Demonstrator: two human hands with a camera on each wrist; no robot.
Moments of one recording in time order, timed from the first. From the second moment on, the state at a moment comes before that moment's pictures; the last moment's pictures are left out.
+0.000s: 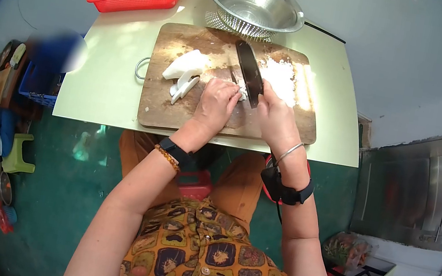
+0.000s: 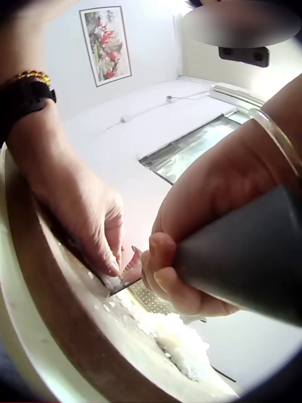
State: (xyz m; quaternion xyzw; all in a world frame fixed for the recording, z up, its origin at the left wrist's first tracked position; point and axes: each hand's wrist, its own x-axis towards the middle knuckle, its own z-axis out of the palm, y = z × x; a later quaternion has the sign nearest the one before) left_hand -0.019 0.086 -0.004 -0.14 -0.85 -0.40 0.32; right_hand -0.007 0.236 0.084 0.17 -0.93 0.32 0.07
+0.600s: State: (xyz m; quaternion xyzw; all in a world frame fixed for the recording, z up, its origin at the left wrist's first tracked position) left_hand -0.013 0.087 0.001 -0.09 -0.82 -0.45 0.34; right_hand -0.013 0.236 0.069 0.18 -0.92 0.34 0.06
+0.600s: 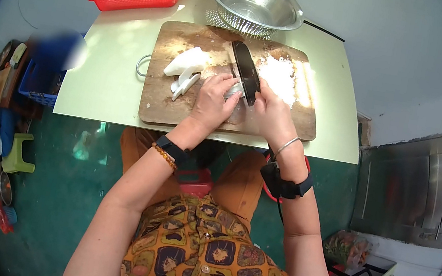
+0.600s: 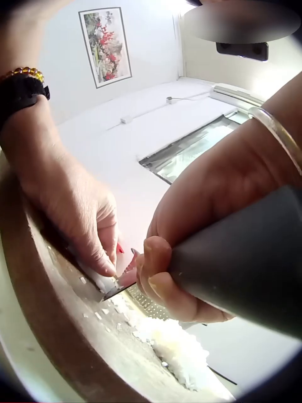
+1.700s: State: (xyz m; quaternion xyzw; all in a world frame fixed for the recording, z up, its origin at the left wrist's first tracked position) left_hand -0.018 0.083 -0.002 -0.12 -0.83 -0.45 0.30; right_hand -0.014 0.227 0.068 0.16 -0.94 0.29 0.05
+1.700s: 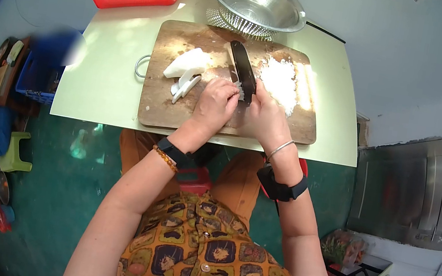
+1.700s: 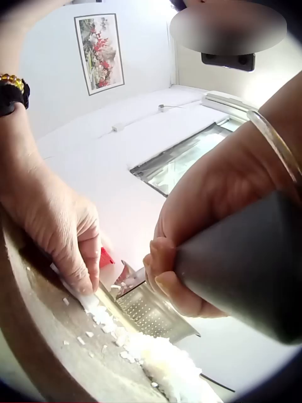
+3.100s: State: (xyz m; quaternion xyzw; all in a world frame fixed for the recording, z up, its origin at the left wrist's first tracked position) left_hand -0.026 0.070 -0.022 -0.14 -0.86 -0.43 0.24; right_hand -0.006 0.216 0.058 0.11 -0.92 0.38 -0.03
